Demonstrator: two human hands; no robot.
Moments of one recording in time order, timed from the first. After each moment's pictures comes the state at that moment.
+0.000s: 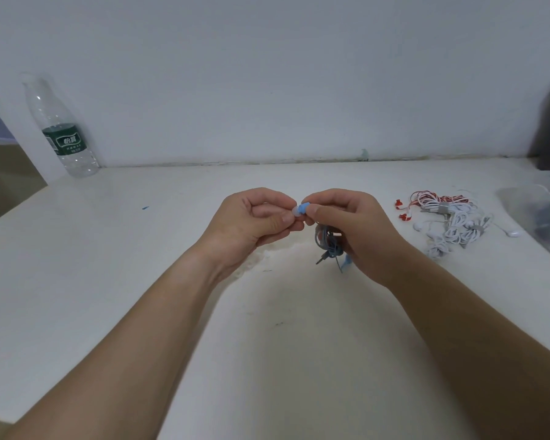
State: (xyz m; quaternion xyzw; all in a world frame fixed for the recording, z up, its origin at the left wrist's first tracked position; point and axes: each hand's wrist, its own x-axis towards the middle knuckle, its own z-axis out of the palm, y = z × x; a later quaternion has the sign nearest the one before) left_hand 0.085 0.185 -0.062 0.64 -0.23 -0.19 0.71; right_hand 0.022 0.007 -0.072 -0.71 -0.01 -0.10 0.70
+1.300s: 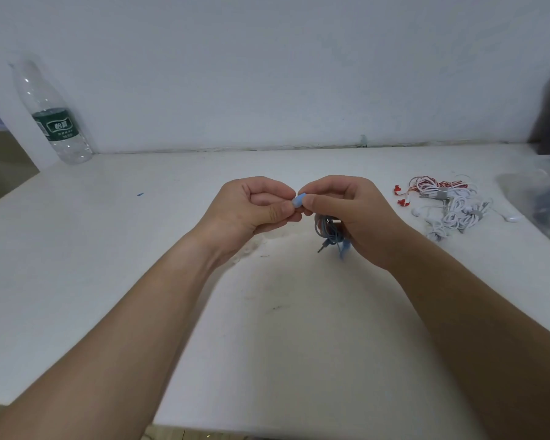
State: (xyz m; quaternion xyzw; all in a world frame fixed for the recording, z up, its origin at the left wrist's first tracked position) left_hand 0.087 0.185 -0.069 0.65 -0.23 -0.19 0.70; right_hand 0.021 0.003 -0.073 -0.72 -0.04 -0.09 0.68
